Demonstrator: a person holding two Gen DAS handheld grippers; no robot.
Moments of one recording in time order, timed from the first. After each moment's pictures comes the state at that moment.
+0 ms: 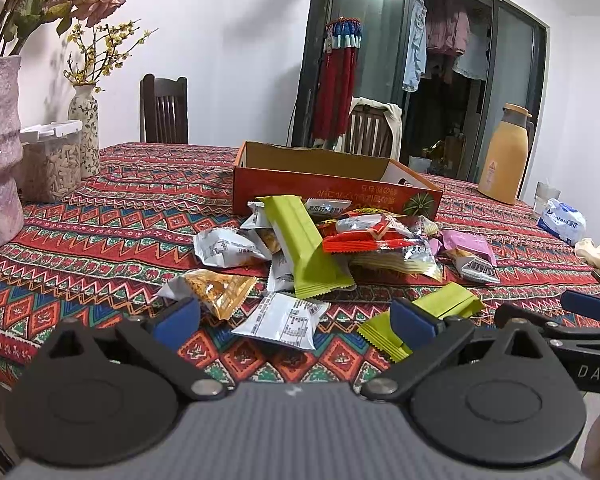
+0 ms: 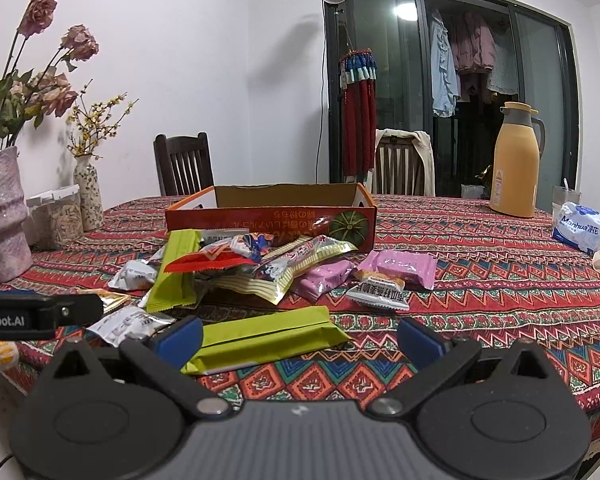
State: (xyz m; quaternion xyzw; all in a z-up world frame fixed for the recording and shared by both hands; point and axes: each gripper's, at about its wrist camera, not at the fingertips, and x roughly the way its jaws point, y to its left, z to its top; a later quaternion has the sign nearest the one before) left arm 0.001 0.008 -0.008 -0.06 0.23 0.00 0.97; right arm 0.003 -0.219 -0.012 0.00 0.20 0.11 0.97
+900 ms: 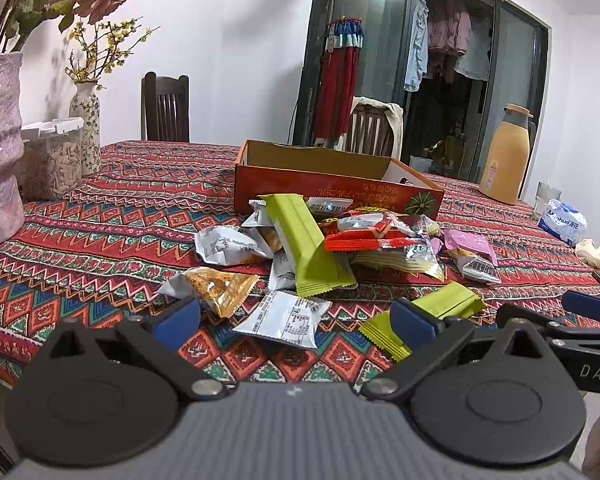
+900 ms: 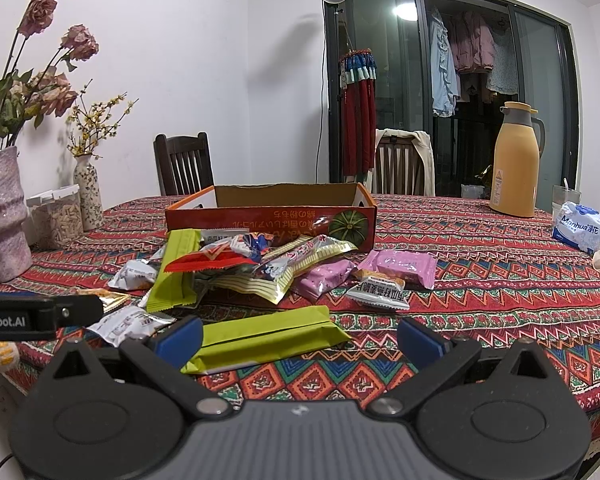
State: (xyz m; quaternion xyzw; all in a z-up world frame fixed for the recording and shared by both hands) left arm 0.001 0.008 -0.010 -0.06 0.23 0.01 0.97; right arm 0.004 -0.219 -0.012 0.00 0.20 0.11 0.97
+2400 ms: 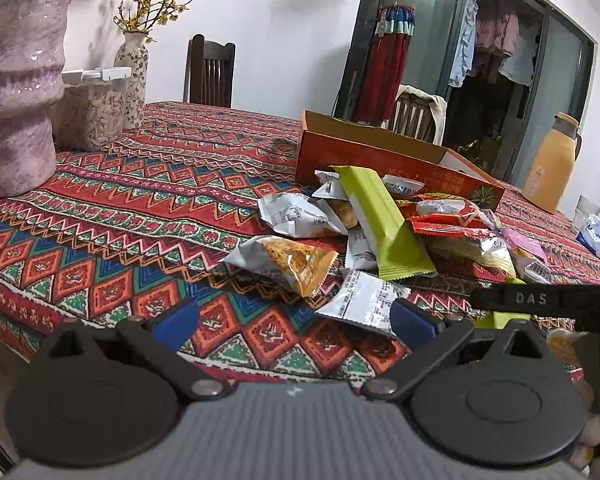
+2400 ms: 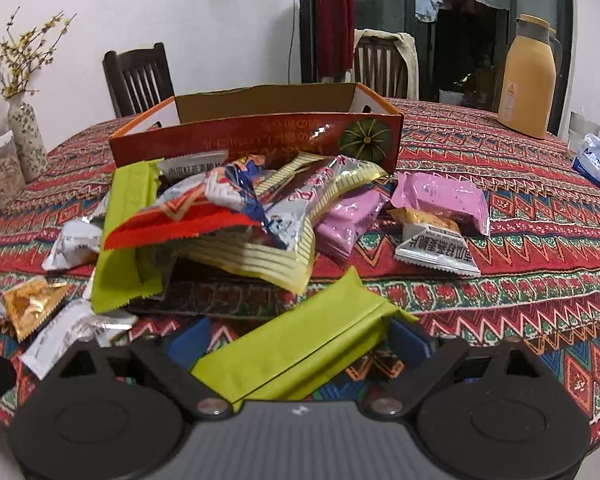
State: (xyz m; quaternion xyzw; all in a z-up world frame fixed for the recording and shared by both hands) left arm 0.016 0.055 -0.035 -0.11 0.27 0.05 0.96; right arm 0.111 -0.166 -0.039 0.00 0.37 0.06 0.93
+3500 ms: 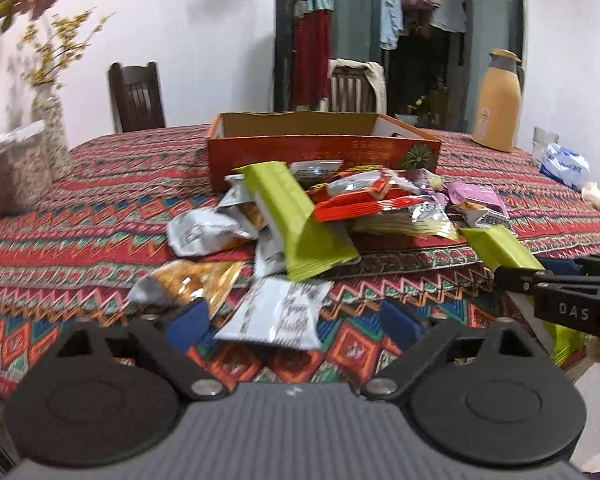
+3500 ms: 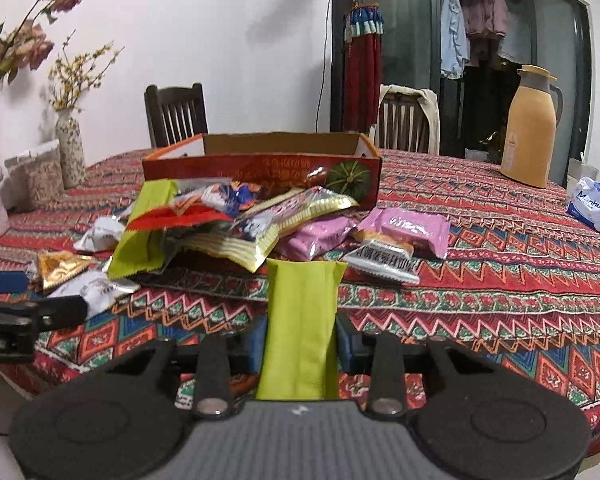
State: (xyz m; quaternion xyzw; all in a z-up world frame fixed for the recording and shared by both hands) left arm 0.044 -0.005 -0.027 0.01 0.28 -0.03 0.96; right arm 0.056 -0.217 -0.032 -0.01 0.27 0.10 0.96
